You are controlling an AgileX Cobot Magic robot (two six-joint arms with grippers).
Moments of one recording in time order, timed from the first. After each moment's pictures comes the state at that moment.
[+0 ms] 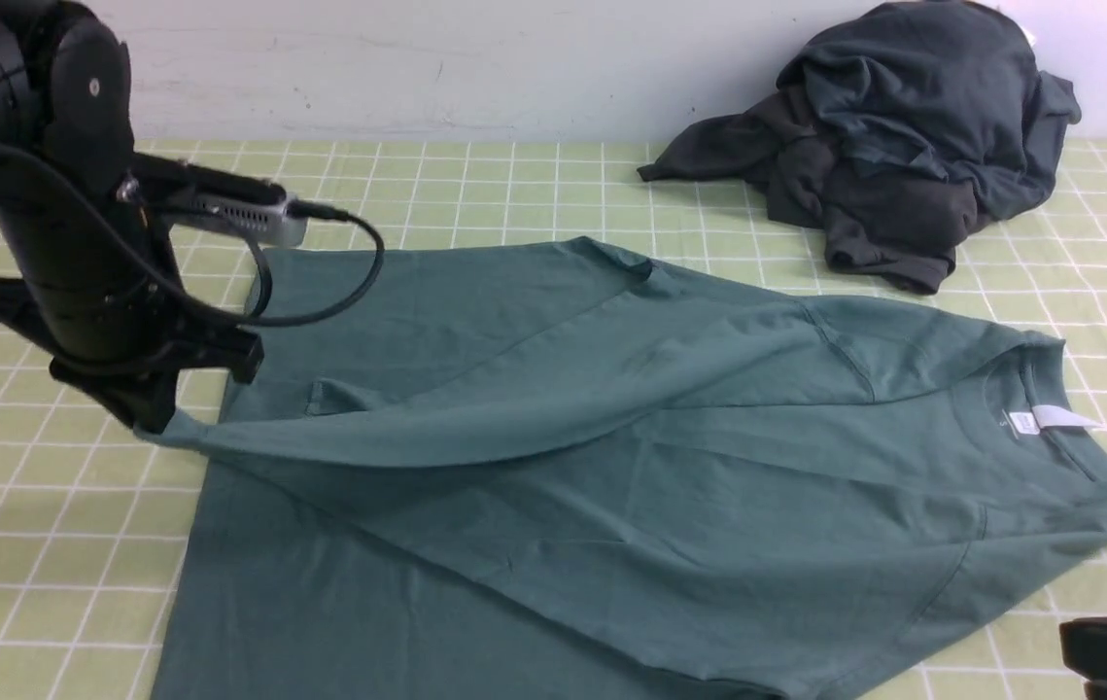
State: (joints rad) right arm 0.11 0.79 -0.43 0.39 0.71 -0.23; left arm -0.15 1.71 -1.36 0.15 1.17 -0.05
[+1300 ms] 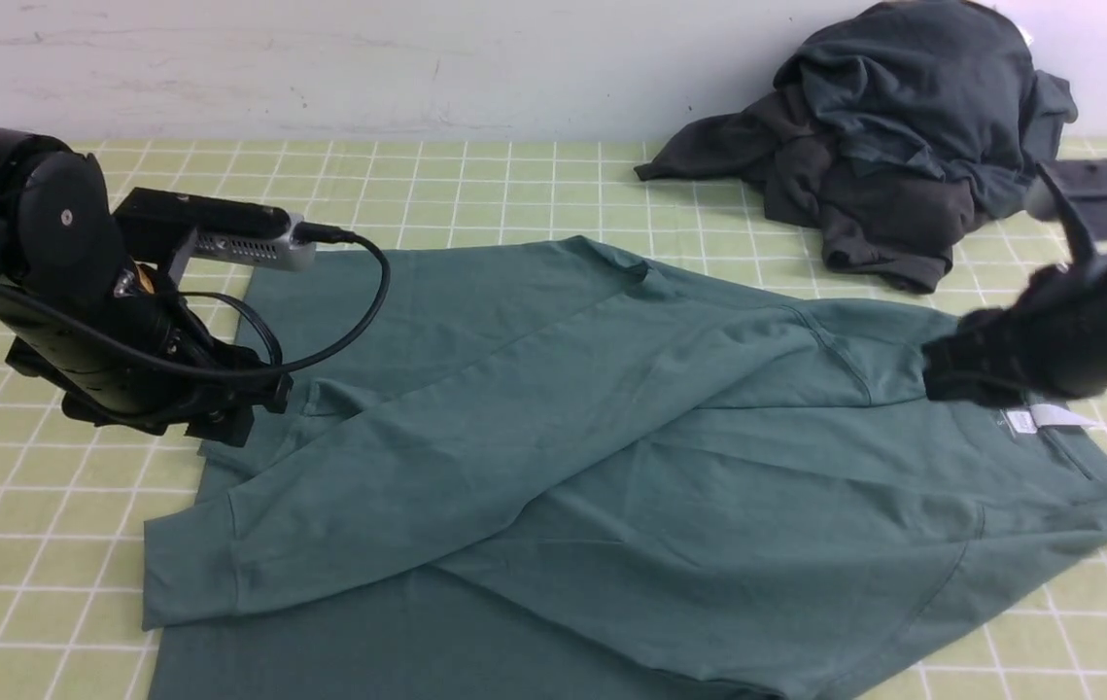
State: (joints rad) right arm 0.11 1.61 -1.13 0.26 0.72 -0.17; left arm -0.16 1.60 -1.13 0.05 0.79 -0.05
